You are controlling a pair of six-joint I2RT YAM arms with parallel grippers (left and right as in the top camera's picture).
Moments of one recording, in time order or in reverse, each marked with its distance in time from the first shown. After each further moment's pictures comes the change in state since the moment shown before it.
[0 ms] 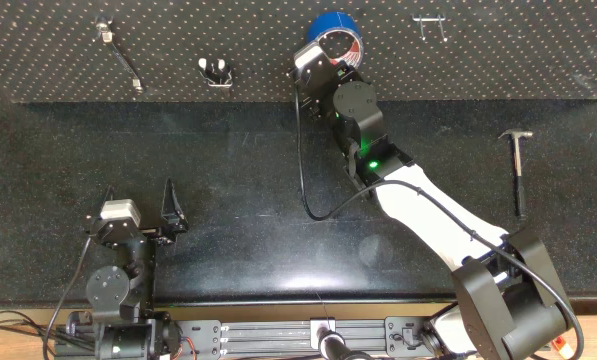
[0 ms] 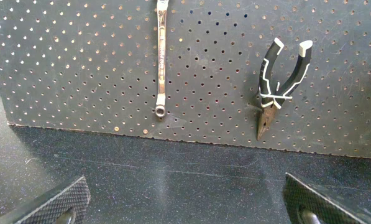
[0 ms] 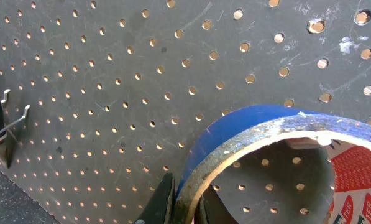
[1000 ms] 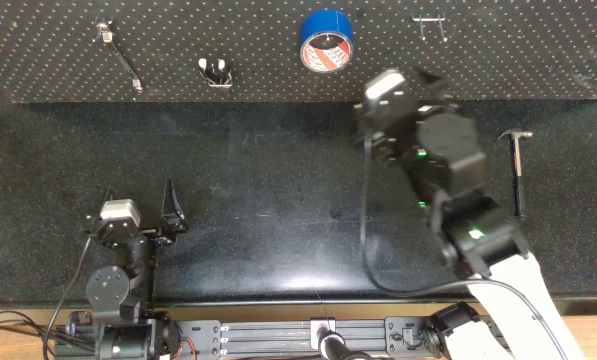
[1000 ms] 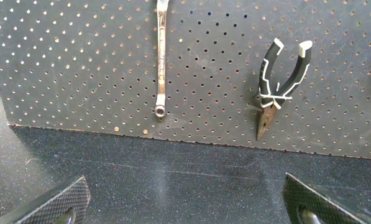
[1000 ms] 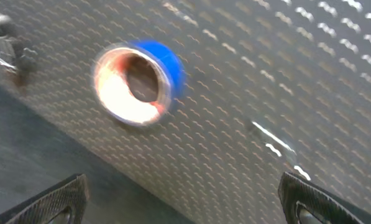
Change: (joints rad) left arm 0.000 0.000 0.000 0.000 0.000 0.000; right arm -0.137 -0.614 0.010 -0.781 0.000 -0.029
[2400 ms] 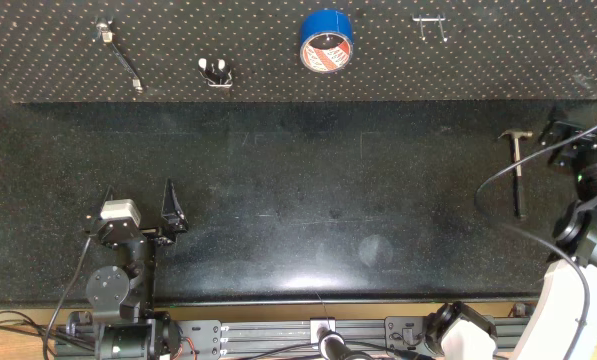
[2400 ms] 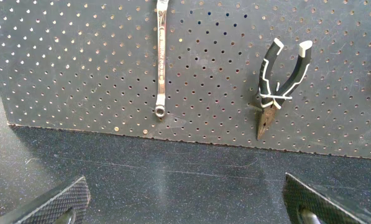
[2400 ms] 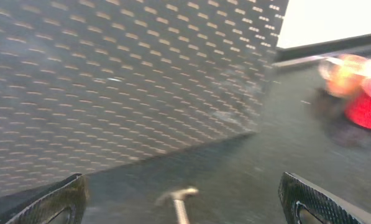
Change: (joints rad) left arm 0.000 0.000 0.000 0.000 0.000 0.000; right arm -1.014 0.008 0.000 -0.086 -0.401 0.228
